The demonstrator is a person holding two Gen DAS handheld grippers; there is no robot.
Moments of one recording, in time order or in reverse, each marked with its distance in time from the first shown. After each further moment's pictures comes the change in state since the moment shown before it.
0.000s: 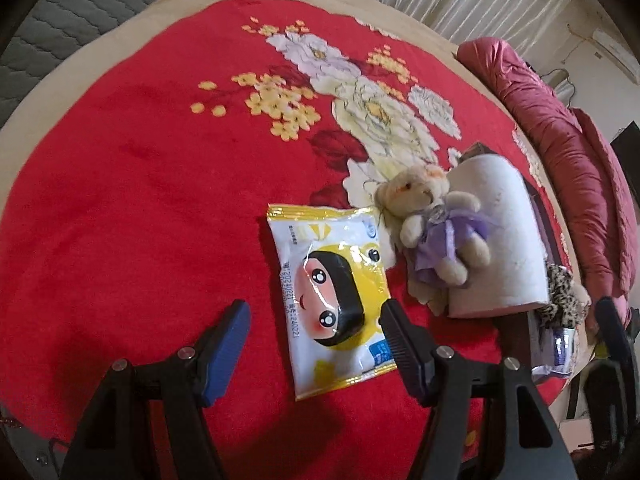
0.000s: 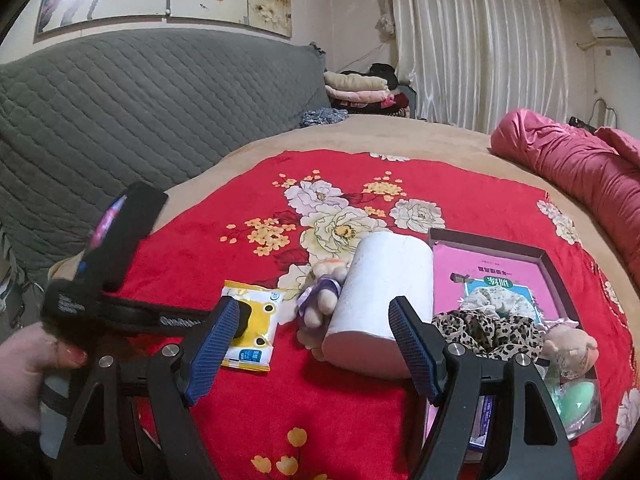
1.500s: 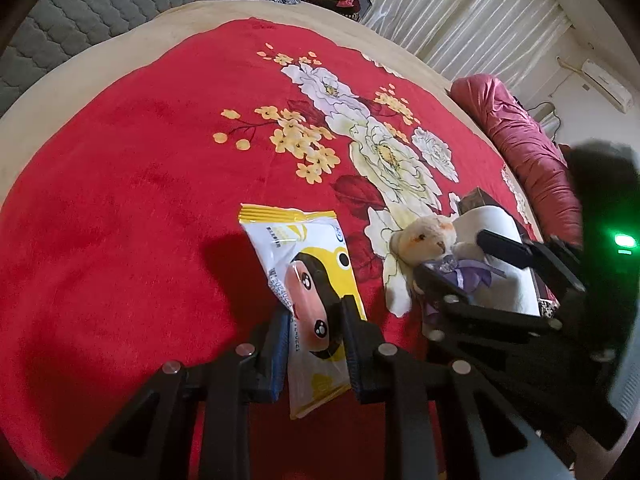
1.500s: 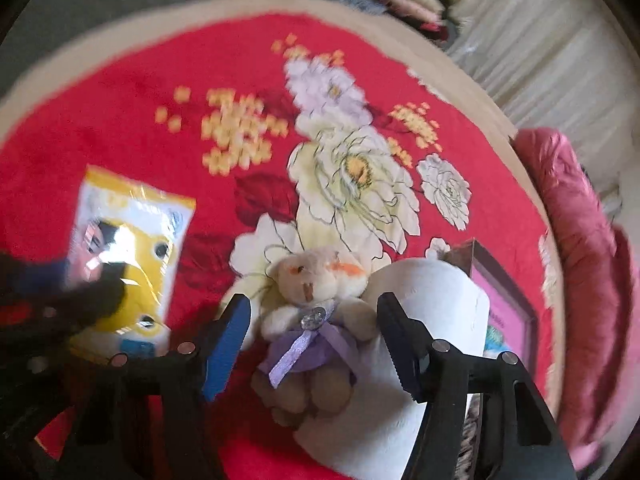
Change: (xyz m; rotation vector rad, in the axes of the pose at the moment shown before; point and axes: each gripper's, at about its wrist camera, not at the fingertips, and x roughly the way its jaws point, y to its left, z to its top) left arm -0.006 0.037 0.014 -0.049 -0.125 -0.092; right arm 0.192 0.045 0.034 -0.441 0.523 -0.251
